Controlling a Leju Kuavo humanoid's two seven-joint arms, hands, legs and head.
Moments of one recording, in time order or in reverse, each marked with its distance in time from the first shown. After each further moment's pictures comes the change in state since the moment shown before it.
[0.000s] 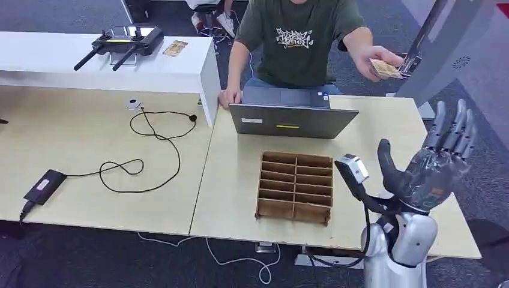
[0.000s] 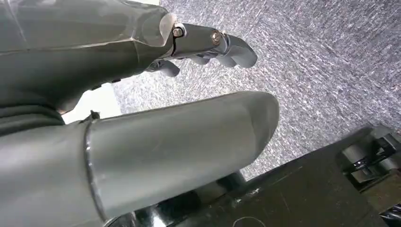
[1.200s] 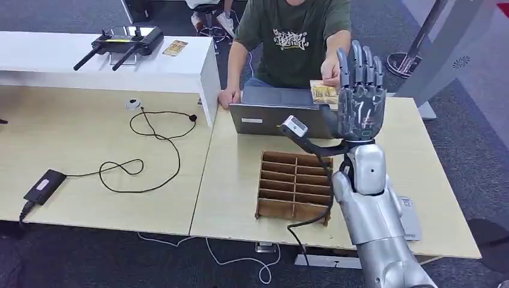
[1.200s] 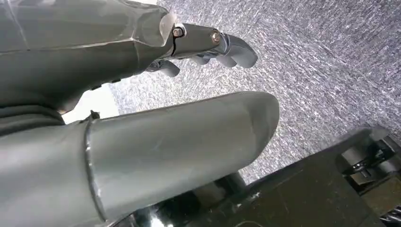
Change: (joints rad) left arm 0.001 0.009 -0.003 0.000 0.009 -0.004 -0.014; right arm -0.392 -0.106 0.283 0.485 0.034 0.060 0.075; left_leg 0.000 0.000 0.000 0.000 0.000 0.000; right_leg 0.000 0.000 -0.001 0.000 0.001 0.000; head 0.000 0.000
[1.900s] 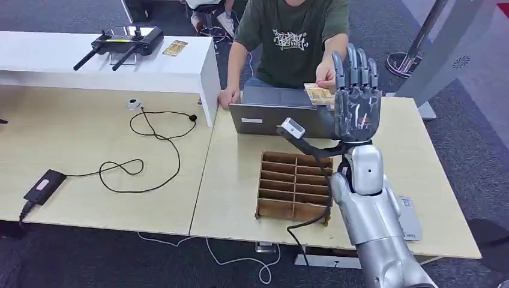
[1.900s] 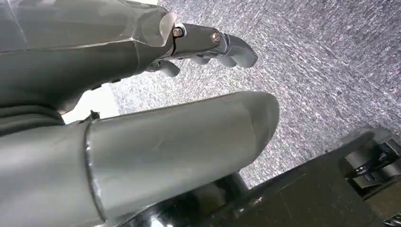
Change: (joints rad) left arm 0.000 0.004 0.000 0.000 0.000 -0.003 -0.002; right arm -0.003 -0.003 0.011 0.020 0.002 0.001 0.003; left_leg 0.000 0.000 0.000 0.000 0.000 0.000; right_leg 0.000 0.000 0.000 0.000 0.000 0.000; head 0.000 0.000
